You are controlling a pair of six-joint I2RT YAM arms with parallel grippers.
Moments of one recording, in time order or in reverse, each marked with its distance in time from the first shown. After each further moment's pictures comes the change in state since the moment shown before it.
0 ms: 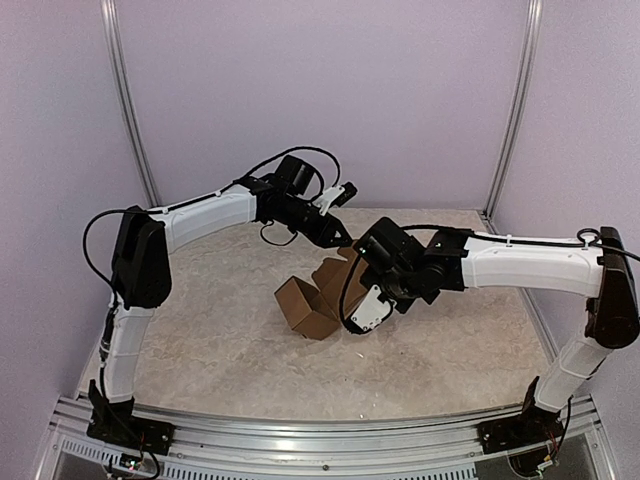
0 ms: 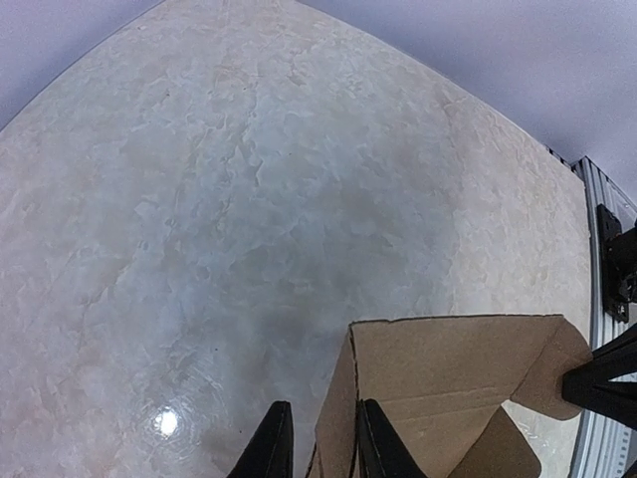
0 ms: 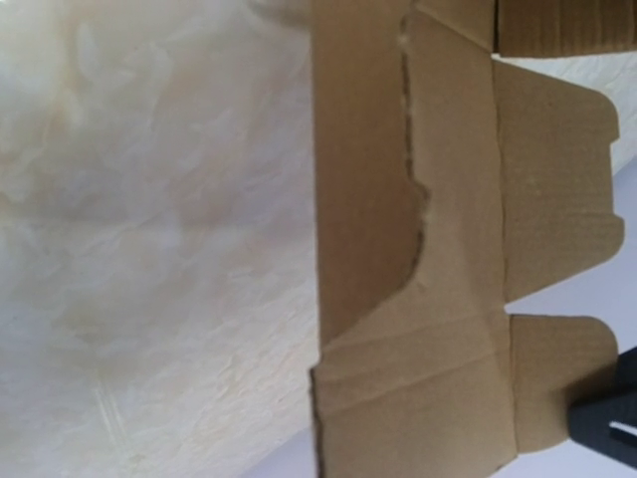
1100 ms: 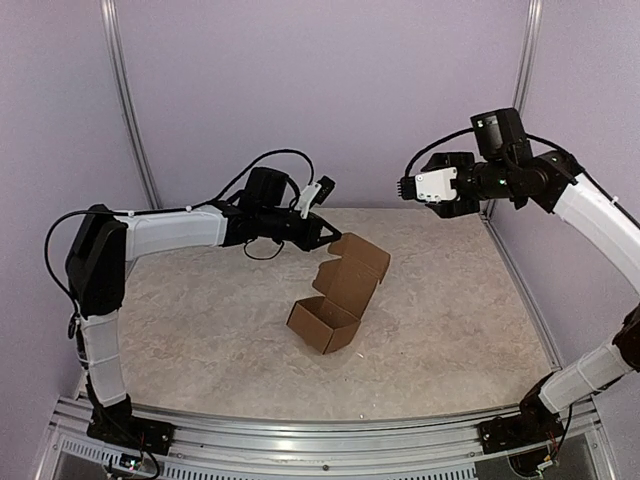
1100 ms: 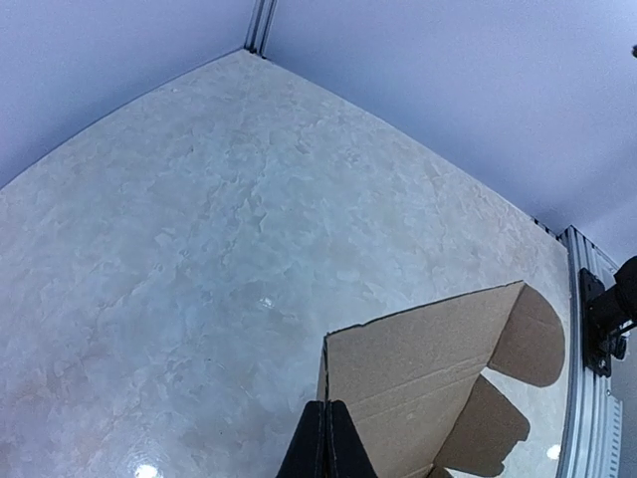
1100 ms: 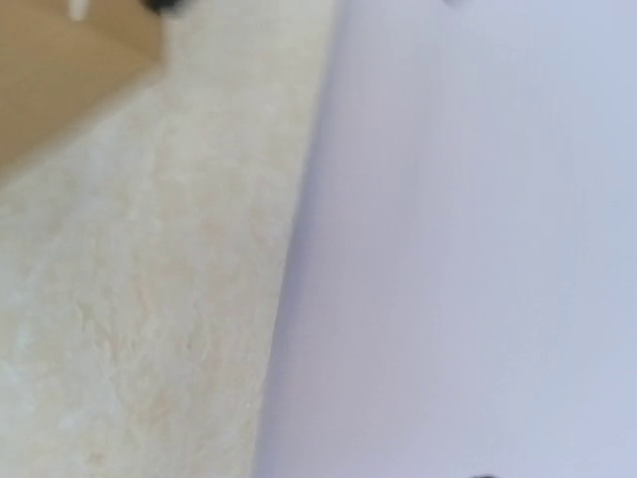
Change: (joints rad) left arm 0.000 -0.248 -0.458 0.438 -0.023 -0.181; right arm -0.383 -0.205 0.311 -0.106 -0.403 0.225
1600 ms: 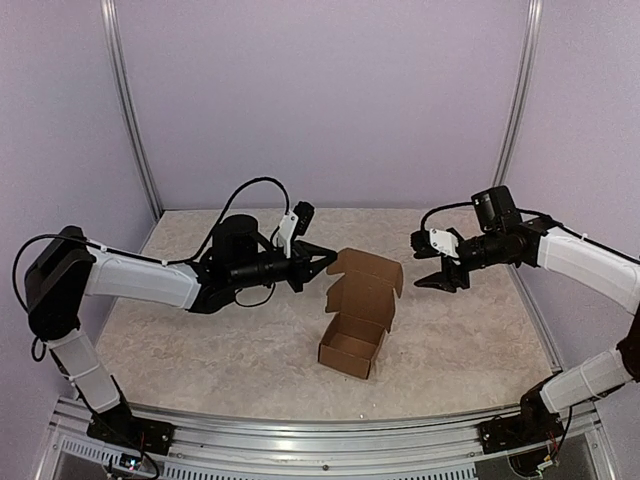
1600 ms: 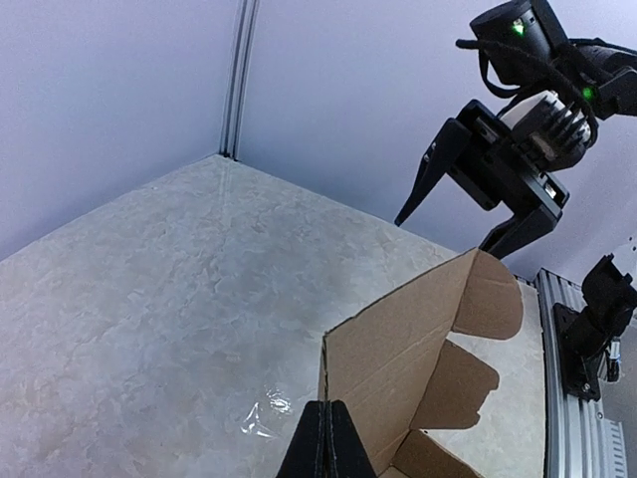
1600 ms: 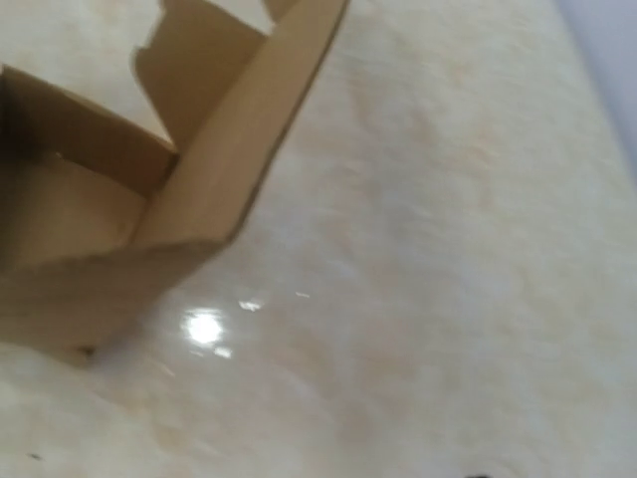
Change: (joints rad) left arm -0.126 -0.319 -0.654 0.732 -0.160 -0.087; right arm -0.238 -0.109 -0.538 0.214 -0.650 0.403
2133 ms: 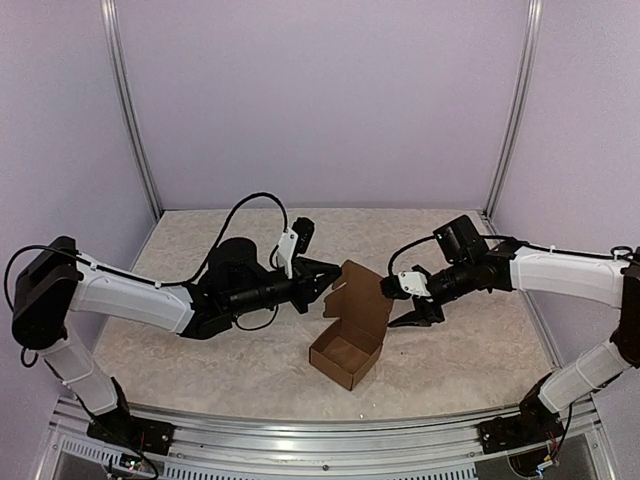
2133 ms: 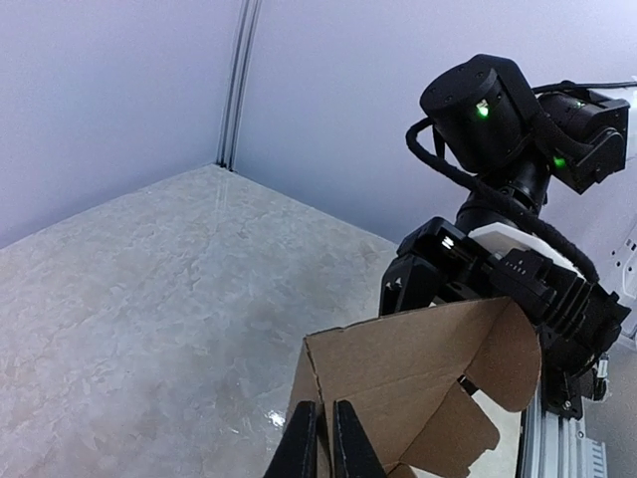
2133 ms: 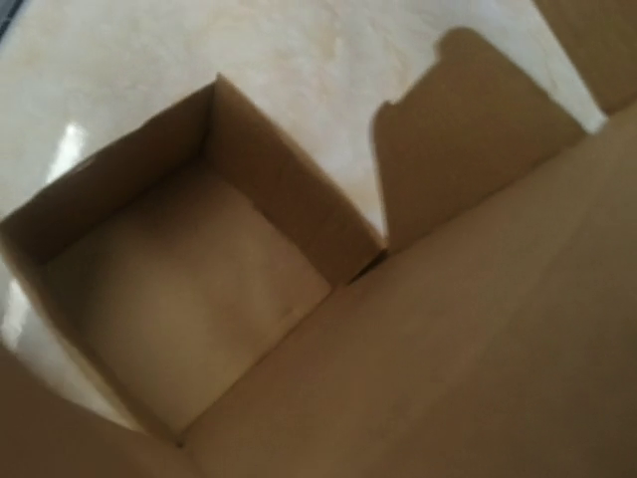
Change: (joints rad) left arm -0.139 -0.058 -0.125 0.129 -0.187 -0.060; right arm 0.203 0.095 -0.134 0.120 -0.070 -0.012
